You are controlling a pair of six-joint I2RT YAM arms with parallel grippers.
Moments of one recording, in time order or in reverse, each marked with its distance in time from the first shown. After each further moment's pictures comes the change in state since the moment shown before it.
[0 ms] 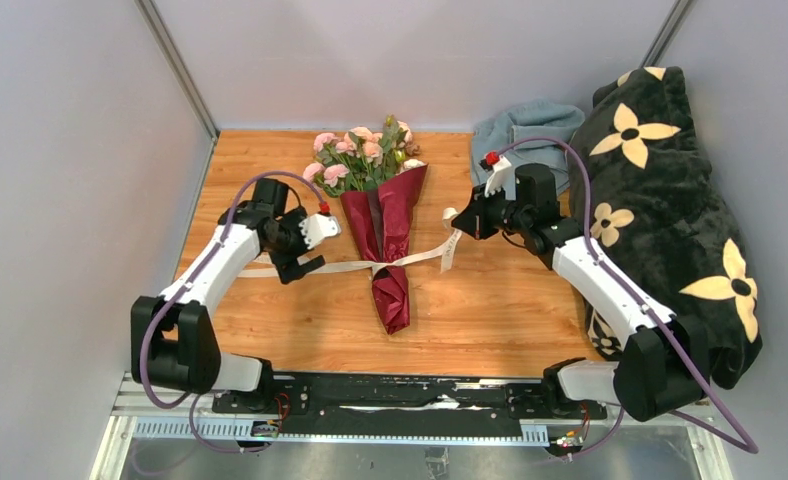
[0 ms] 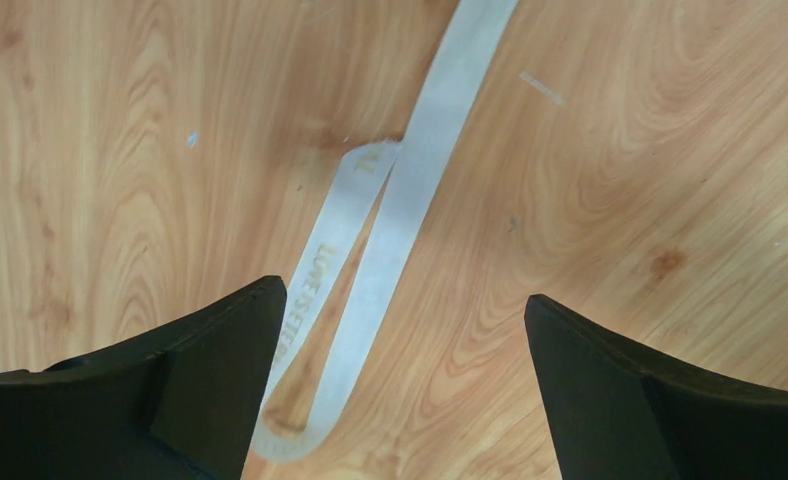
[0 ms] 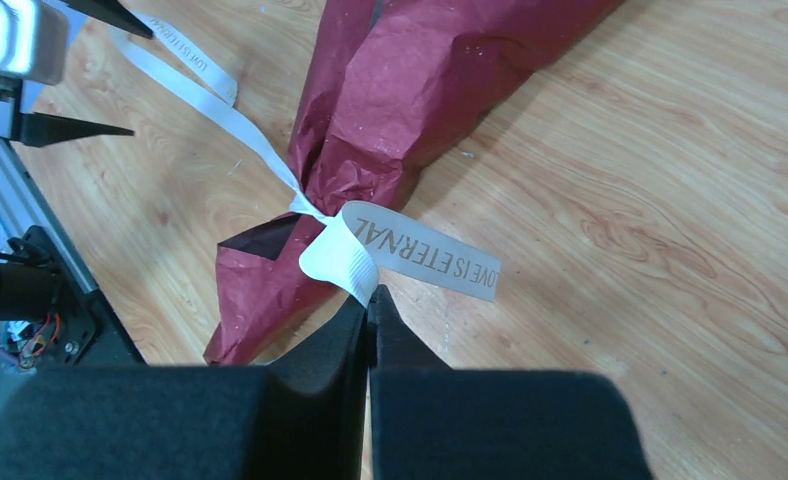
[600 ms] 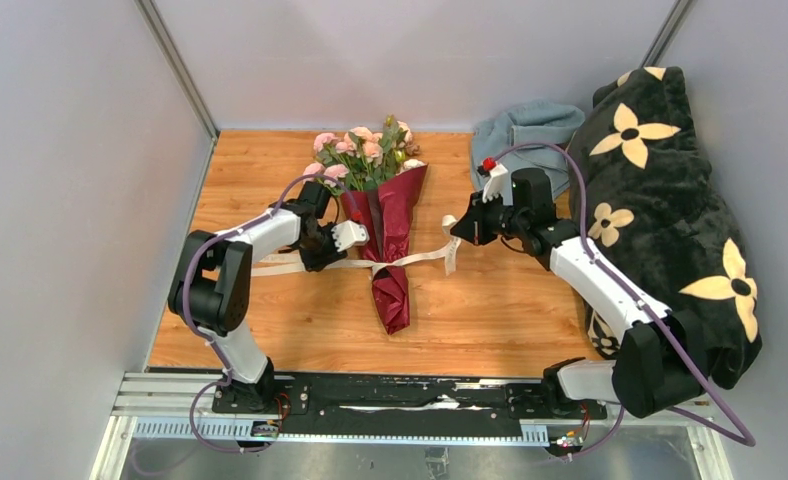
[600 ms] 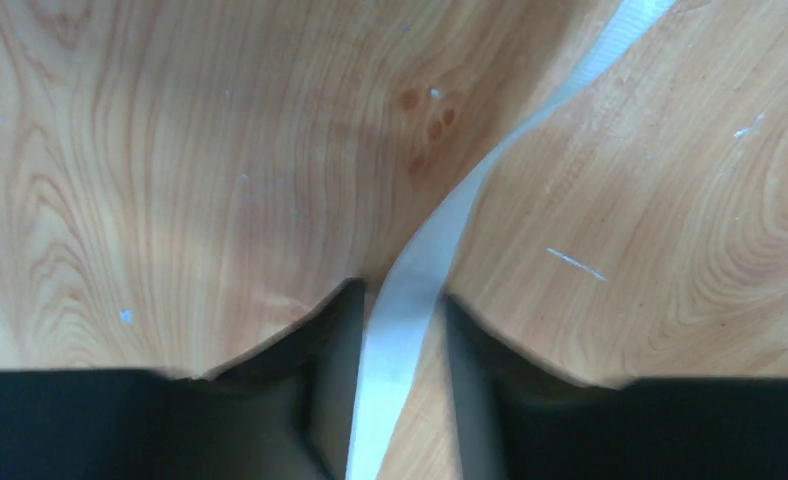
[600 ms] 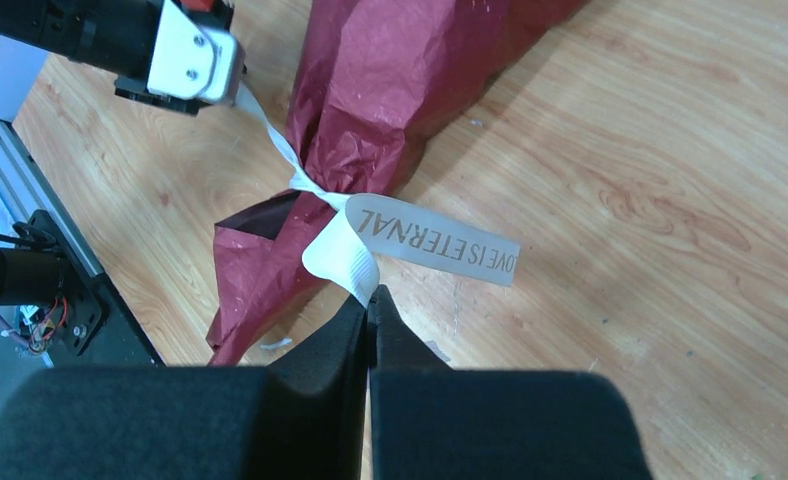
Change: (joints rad) left arm -0.159 0.373 0.062 0.163 -0.064 -0.061; right arm 0.003 0.021 -0.009 -0.015 -0.020 0.014
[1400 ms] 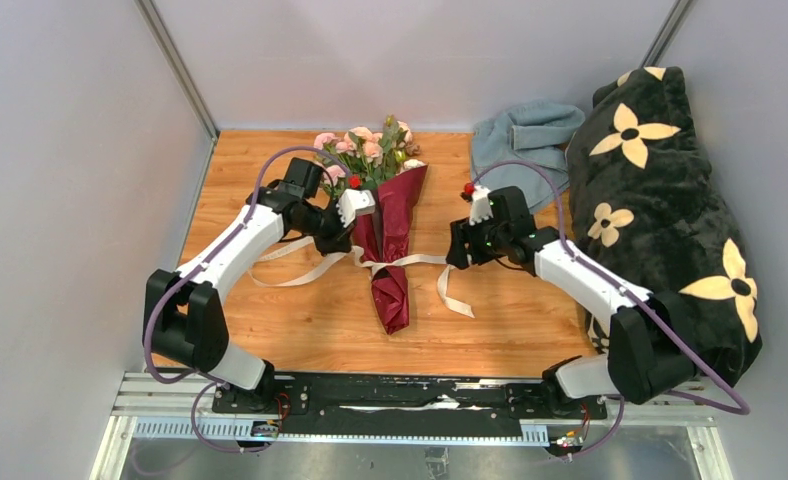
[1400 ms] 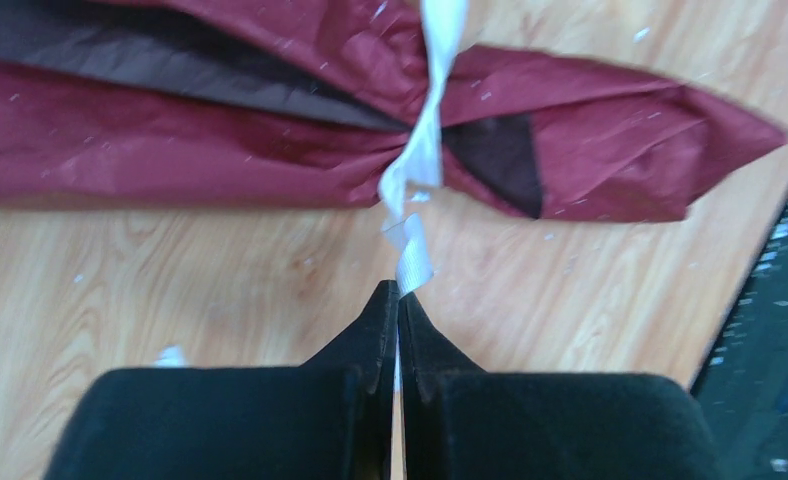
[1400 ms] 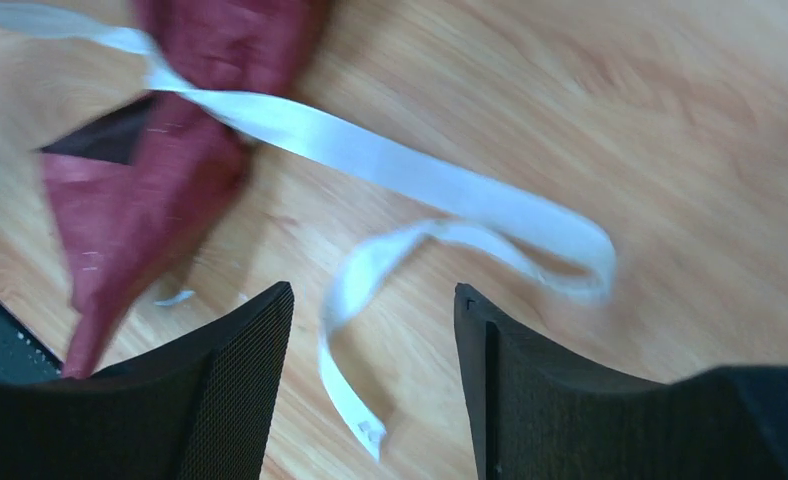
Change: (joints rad) left arm -0.036 -0.229 0.121 -0.123 0.409 -0.206; right arm 0.054 0.080 -0.078 -0.119 0.221 -0.057
